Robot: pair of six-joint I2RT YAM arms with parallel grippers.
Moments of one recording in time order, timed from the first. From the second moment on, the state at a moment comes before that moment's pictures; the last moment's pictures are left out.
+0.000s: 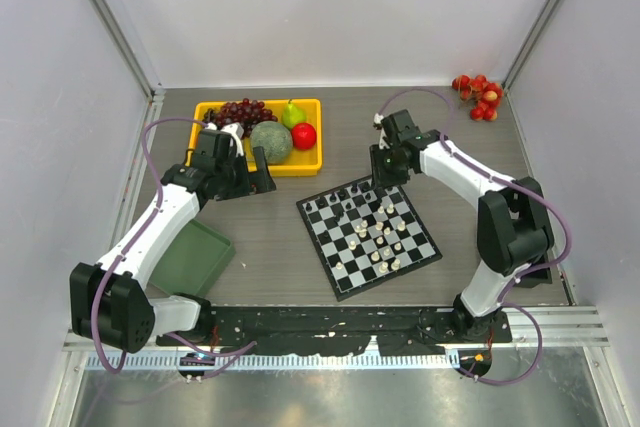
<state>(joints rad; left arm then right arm) -0.29 1.26 1.01 -0.59 0.14 -0.43 0.39 1.71 1.27 -0.62 -0.10 0.26</state>
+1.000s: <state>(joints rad) -0.29 1.26 1.01 -0.59 0.14 -0.43 0.44 1.74 1.23 -0.62 -0.08 0.27</state>
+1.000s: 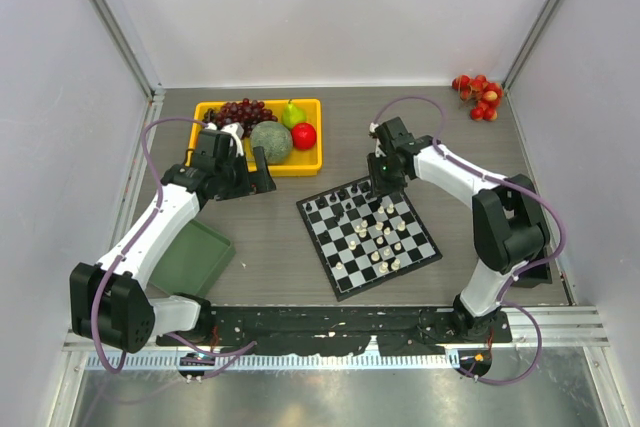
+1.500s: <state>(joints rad) -0.29 1.26 1.01 -0.59 0.14 -0.43 0.44 1.73 1.21 -0.61 -0.02 0.29</state>
